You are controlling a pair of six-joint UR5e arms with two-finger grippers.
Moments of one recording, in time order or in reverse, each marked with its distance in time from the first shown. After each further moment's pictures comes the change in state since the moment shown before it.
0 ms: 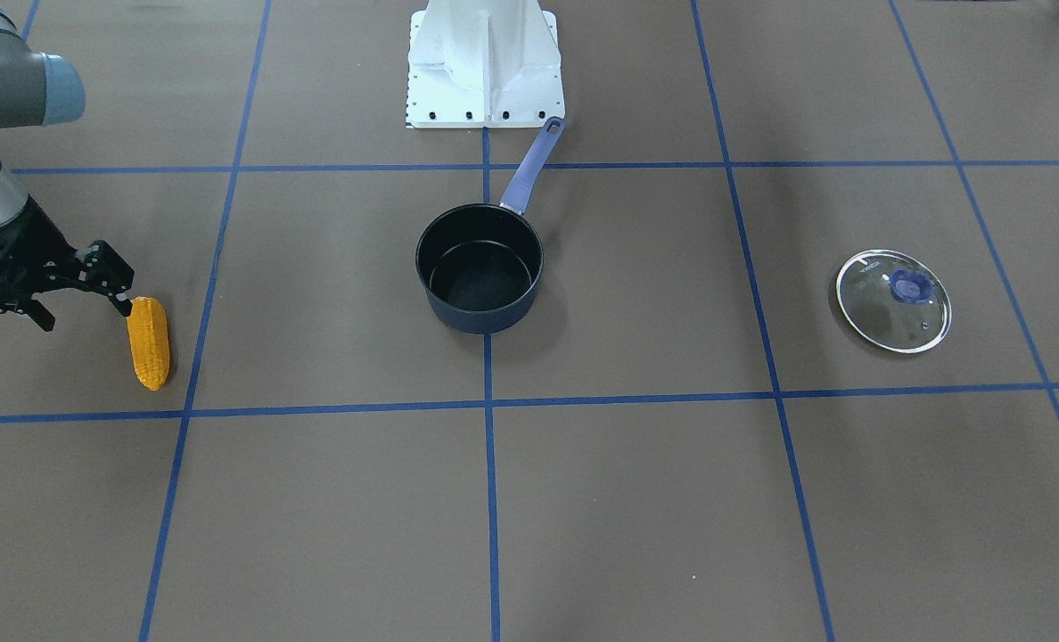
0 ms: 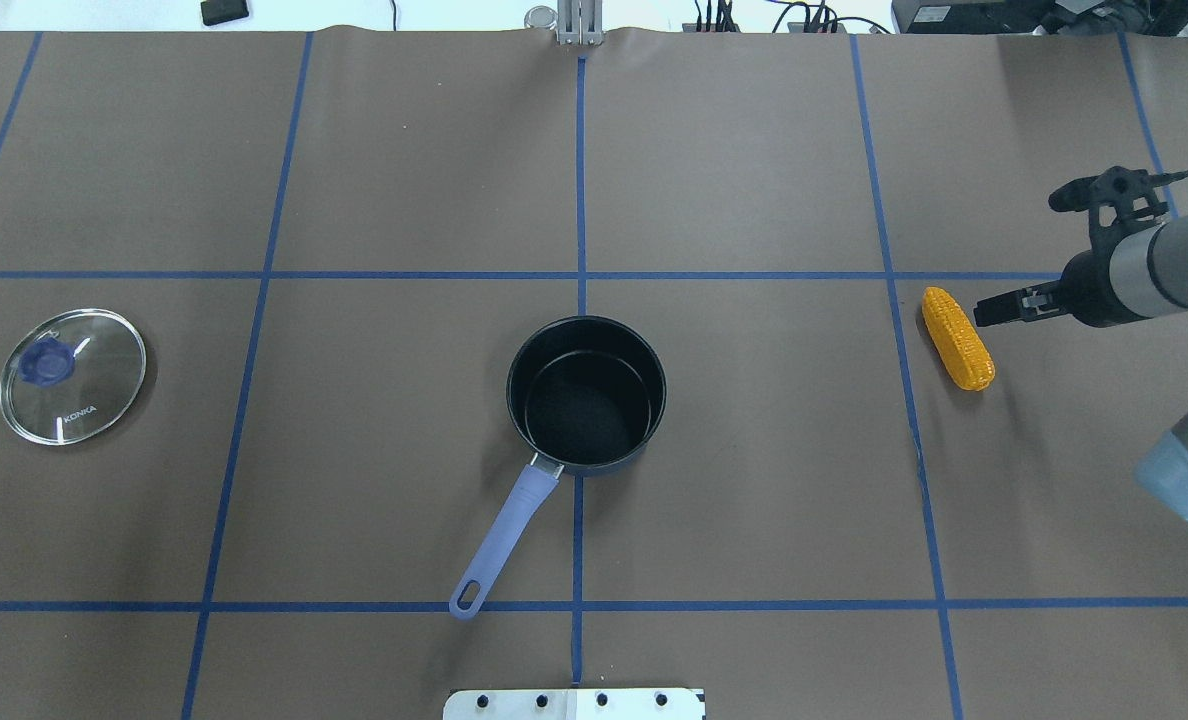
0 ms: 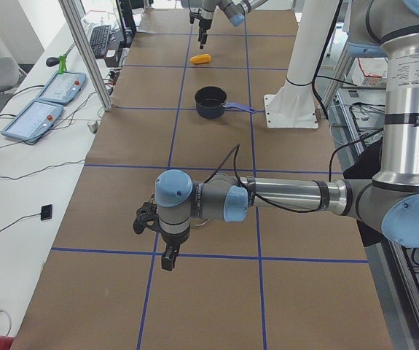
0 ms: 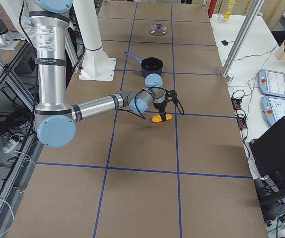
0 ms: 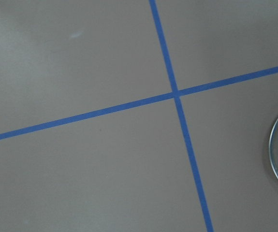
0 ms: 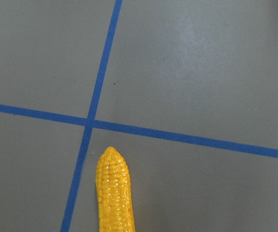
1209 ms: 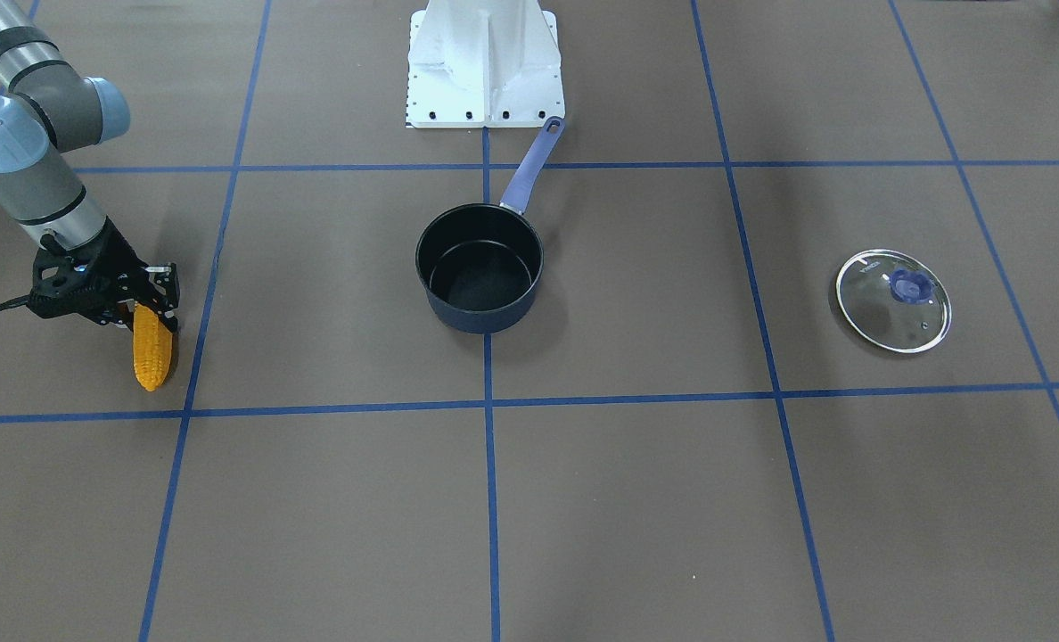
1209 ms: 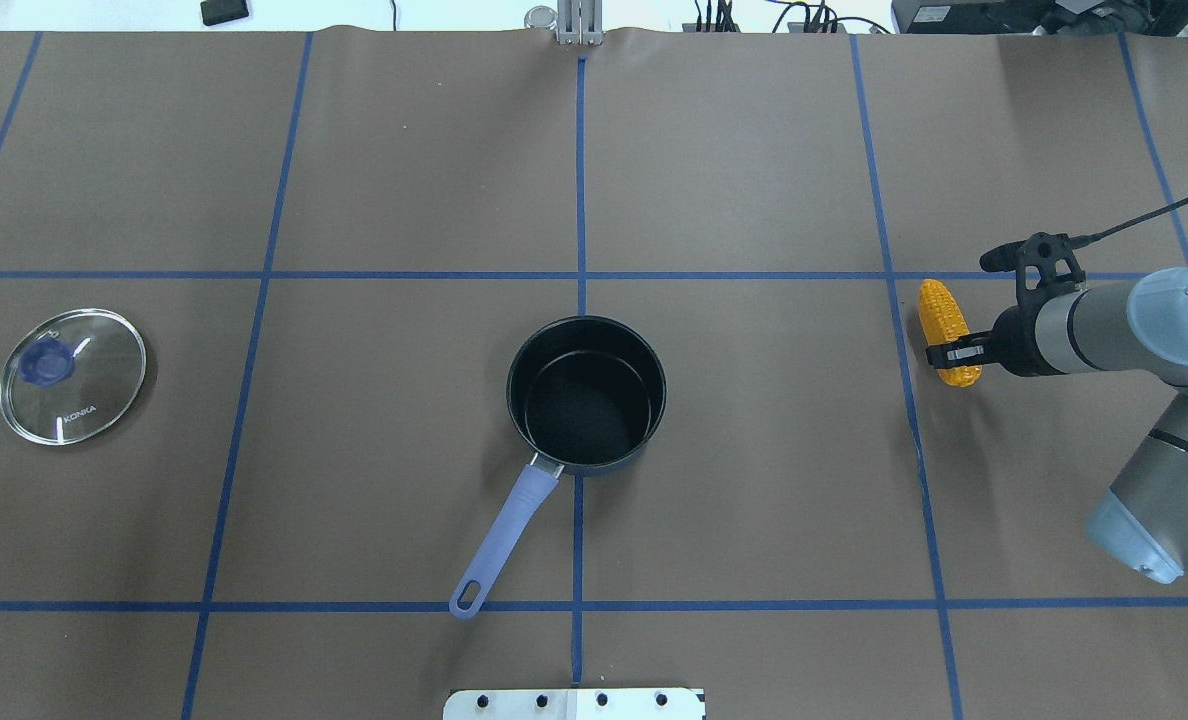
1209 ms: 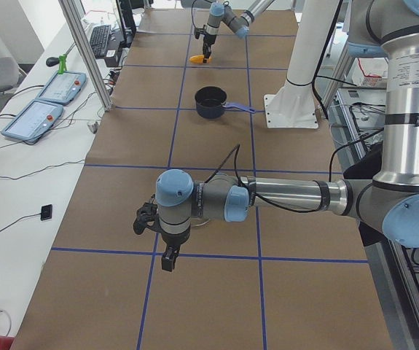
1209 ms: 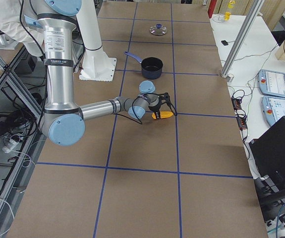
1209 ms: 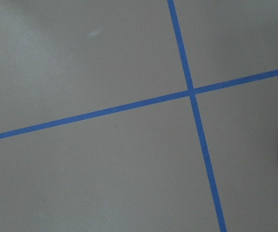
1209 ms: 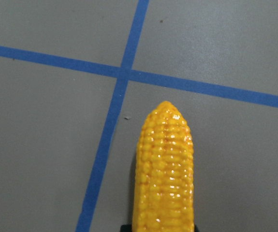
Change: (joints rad) left arm -0.001 0.005 -0.003 -0.001 0.001 -0.001; right arm -0.102 0.014 -0.087 0.202 -0.053 0.091
